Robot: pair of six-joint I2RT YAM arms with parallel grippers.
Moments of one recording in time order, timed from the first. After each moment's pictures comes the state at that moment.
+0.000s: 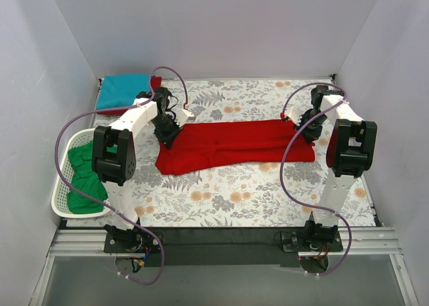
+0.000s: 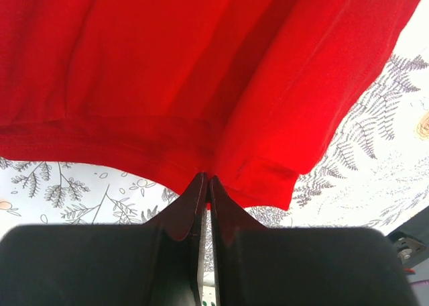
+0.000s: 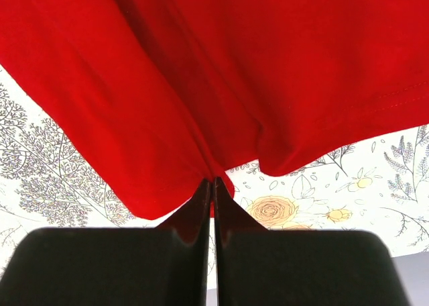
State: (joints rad) left arm -0.24 1.97 1.58 -1.09 0.28 0.71; right arm -0.07 2.02 1.57 -1.06 -0.20 -1.26
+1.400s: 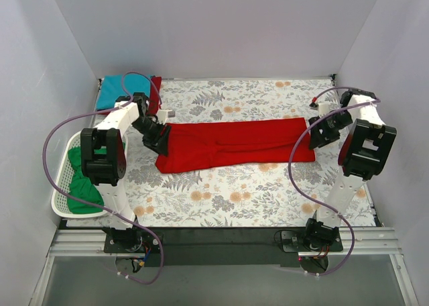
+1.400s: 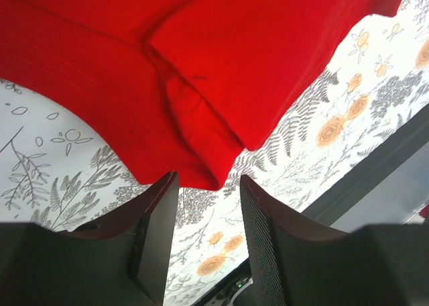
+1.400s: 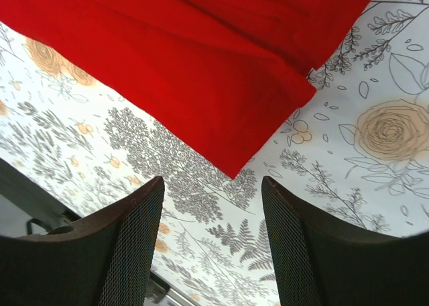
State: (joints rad) left arm -0.06 1.94 1.49 -1.13 0.51 0.45; right arm -0.29 2.02 1.64 -1.25 -0.48 -0.77
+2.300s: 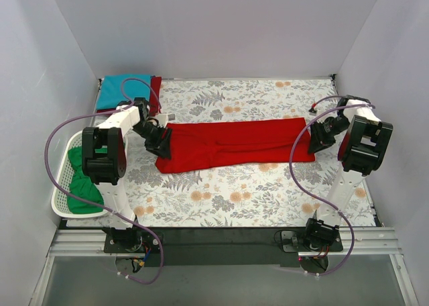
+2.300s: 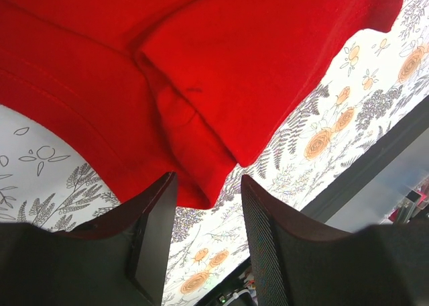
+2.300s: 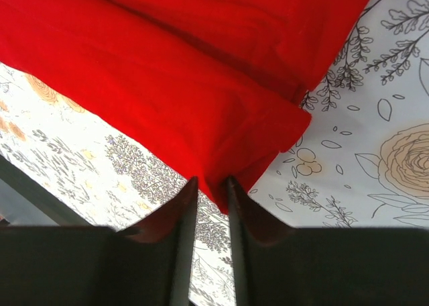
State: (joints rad) left arm -0.05 1.95 1.41 -1.05 0.57 0.38; right arm -0.30 2.12 1.60 -1.19 -0.52 -0.63
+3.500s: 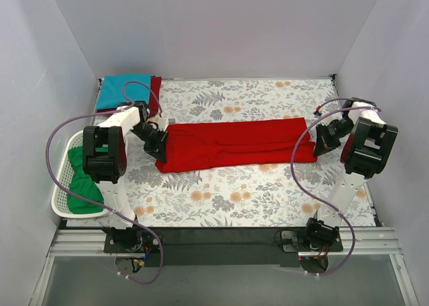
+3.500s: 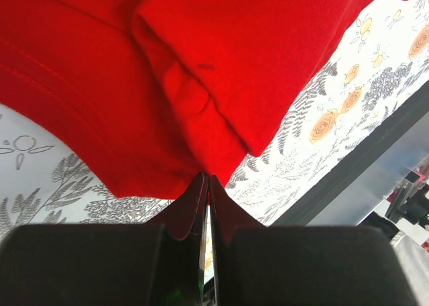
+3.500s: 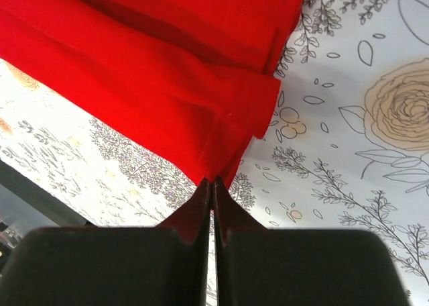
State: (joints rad) left arm -0.05 1.98 1.40 -1.11 0.57 0.43; right arm -0.34 2.08 1.56 -1.19 -0.49 -0.64
